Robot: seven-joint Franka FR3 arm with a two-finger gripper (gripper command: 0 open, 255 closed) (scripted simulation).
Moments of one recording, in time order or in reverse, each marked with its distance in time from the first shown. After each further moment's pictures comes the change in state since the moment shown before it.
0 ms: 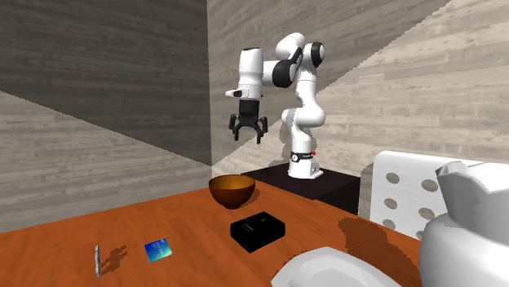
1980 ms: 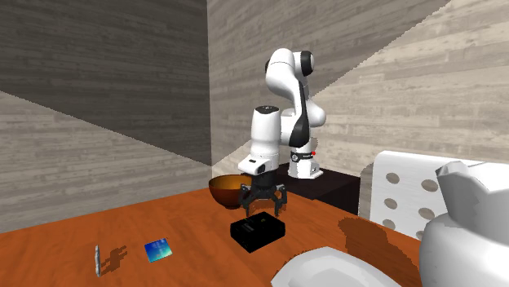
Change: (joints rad) arm 0.149 0.714 0.089 0.360 -0.142 0.290 -0.109
